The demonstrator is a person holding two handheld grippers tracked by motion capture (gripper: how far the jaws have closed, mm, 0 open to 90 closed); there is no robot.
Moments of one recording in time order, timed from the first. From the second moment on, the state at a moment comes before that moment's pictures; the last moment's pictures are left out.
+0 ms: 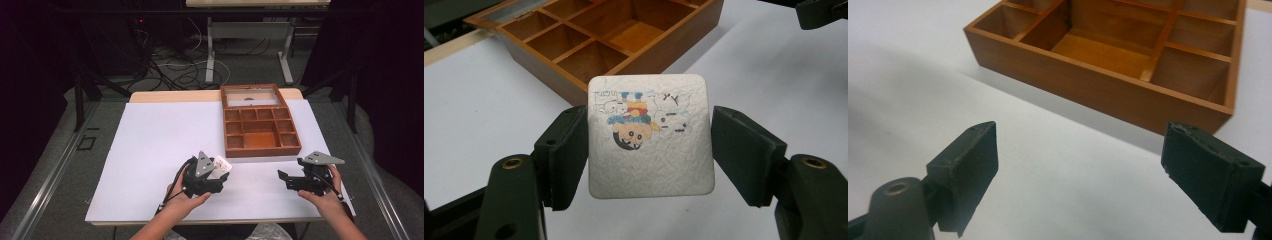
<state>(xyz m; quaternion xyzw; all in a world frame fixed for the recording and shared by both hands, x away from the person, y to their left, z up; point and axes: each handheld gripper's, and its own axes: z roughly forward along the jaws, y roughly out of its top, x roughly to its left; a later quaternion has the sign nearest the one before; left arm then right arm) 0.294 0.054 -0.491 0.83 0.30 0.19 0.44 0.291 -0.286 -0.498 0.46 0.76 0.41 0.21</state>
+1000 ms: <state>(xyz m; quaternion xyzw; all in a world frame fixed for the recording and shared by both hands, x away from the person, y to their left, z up) 0.287 0.071 -0.495 0.81 0.29 0.20 0.47 0.308 -0.224 -0.459 0.42 0.79 0.43 0.09</state>
